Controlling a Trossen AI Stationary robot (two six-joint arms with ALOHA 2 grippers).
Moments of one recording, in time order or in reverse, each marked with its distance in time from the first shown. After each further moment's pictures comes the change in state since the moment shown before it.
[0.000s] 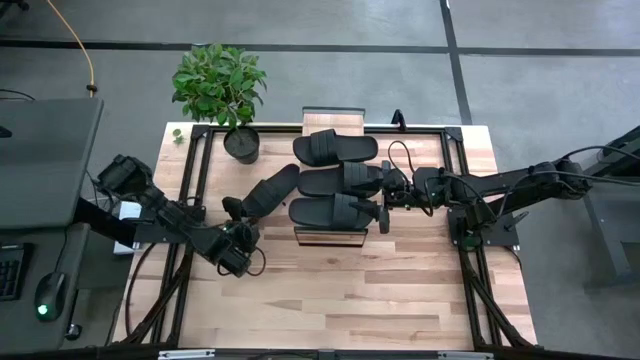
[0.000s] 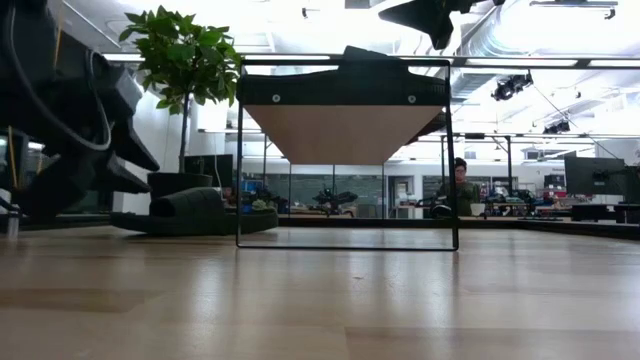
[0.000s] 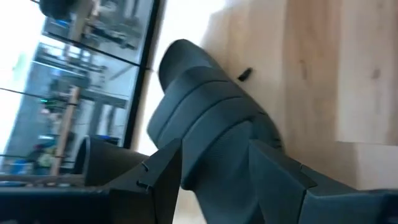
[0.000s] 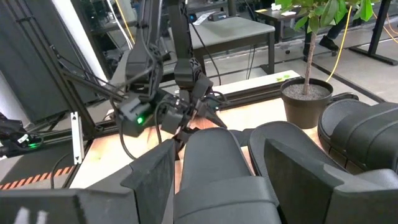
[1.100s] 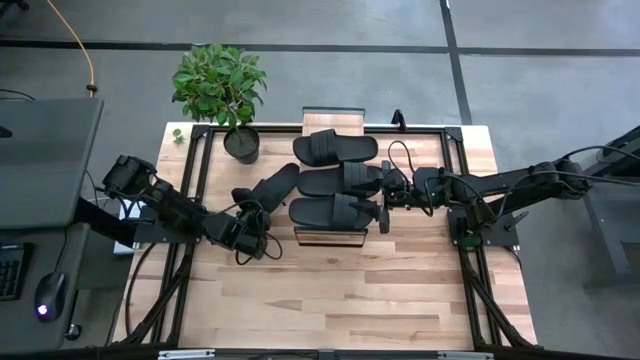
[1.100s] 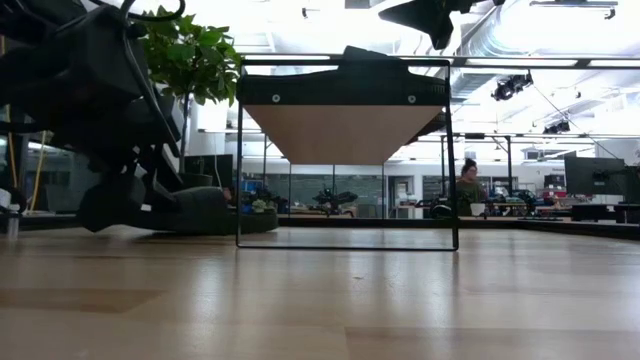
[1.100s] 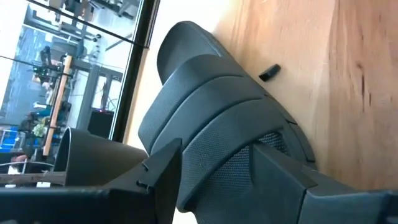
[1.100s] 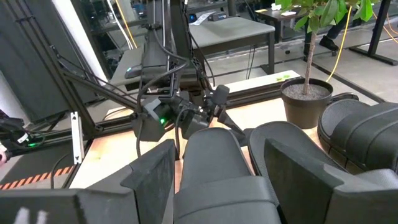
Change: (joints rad) left arm 0.229 0.054 0.000 0.231 0.057 0.203; right arm 0.000 0.000 0.000 0.000 0.000 0.000
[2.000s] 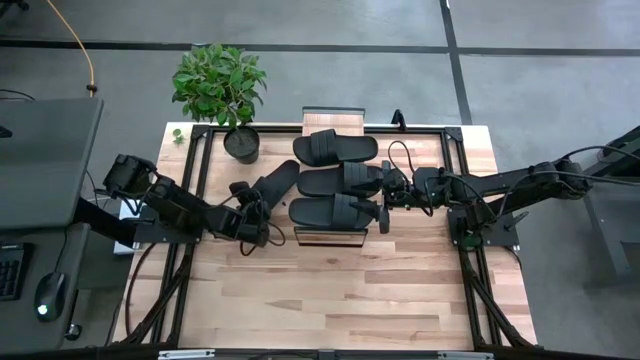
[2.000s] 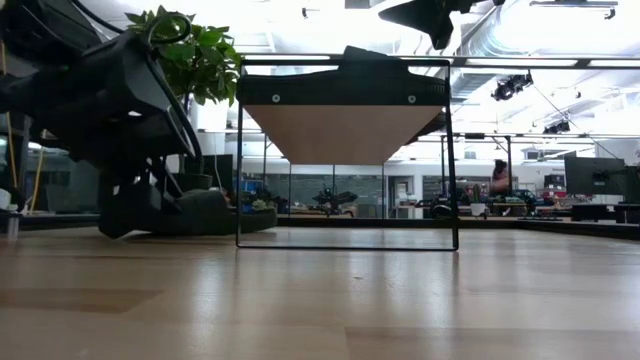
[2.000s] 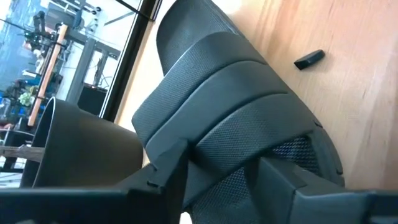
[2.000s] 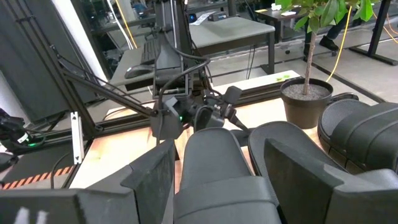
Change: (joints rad) left arm 0.123 -0.002 -0.065 0.137 0.036 -0.006; right arm 0.000 0.000 0.000 0.000 0.000 0.000
